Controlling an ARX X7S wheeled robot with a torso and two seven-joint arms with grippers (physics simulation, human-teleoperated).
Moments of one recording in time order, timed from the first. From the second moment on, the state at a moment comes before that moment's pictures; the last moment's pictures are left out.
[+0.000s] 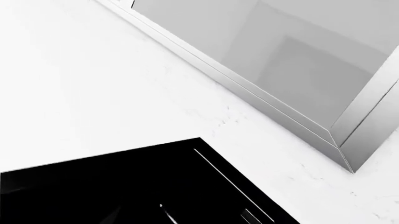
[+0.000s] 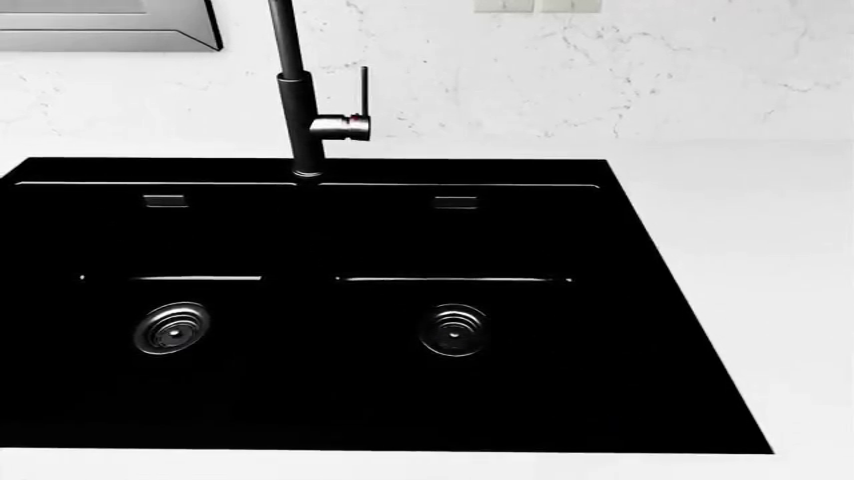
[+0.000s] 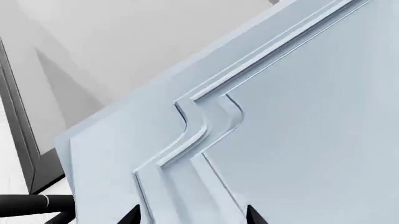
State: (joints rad) left arm -0.43 -0.52 -0.91 0.44 -1.01 -1.07 -0.54; right arm 2.27 0.05 -0.74 0.55 0.12 0.78 -0.60
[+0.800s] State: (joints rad) left arm -0.40 -0.47 -0.87 0.47 -1.06 -1.08 -0.53; right arm 2.34 0.05 -0.66 0.94 -0.41 0.75 -0.58
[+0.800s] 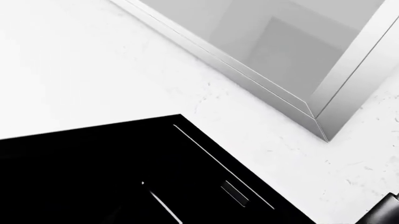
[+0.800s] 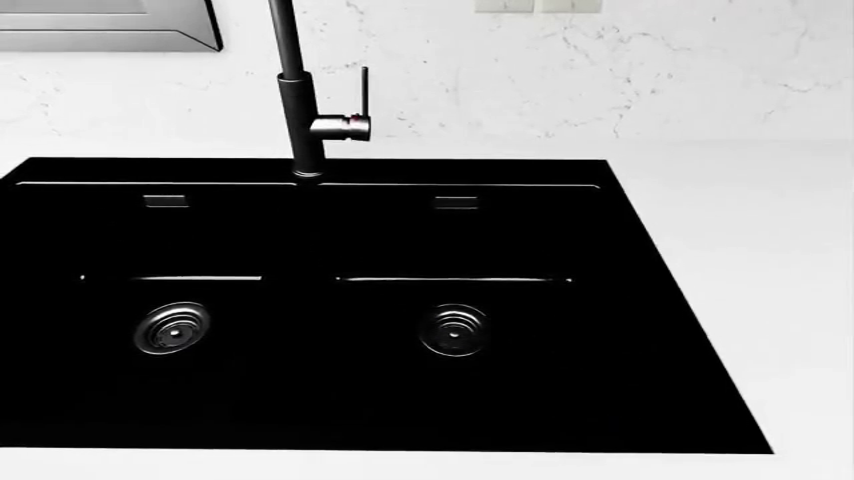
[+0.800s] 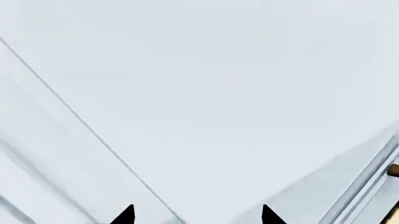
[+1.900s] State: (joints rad) left arm -0.45 -0.42 -0.71 0.66 -1.52 -1.26 -0.79; right arm 1.30 0.27 0.06 -0.65 1.15 1.47 0.67
